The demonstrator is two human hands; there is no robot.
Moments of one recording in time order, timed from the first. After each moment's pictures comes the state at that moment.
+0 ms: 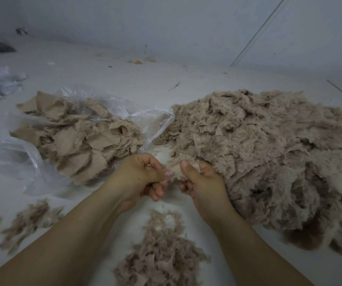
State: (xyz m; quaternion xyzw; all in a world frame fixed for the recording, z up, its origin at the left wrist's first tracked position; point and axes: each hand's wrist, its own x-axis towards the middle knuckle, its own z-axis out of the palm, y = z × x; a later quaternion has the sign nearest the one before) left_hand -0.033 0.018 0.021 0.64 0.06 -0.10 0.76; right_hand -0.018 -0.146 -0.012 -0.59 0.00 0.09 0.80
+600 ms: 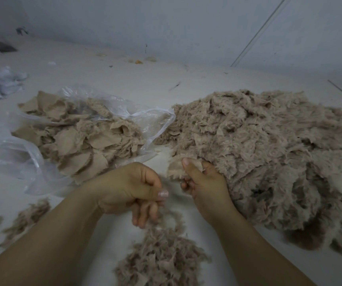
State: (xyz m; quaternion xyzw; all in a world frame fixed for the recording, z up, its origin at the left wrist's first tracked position) left_hand -0.045 0.047 0.034 0.66 -0.10 -0.34 0.67; right_hand -0.014 -0.149 -0.019 -0.59 0.03 0.09 0.80
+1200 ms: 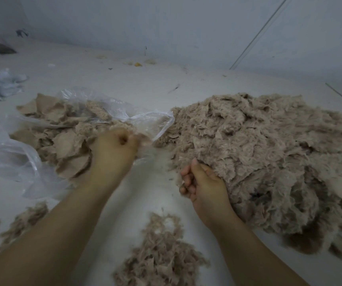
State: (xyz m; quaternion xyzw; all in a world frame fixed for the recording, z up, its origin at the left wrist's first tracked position) left_hand -0.005 0.043 0.040 0.82 0.14 0.25 0.49; right_hand -0.016 -0.146 -0.011 -0.55 0.03 0.09 0.83
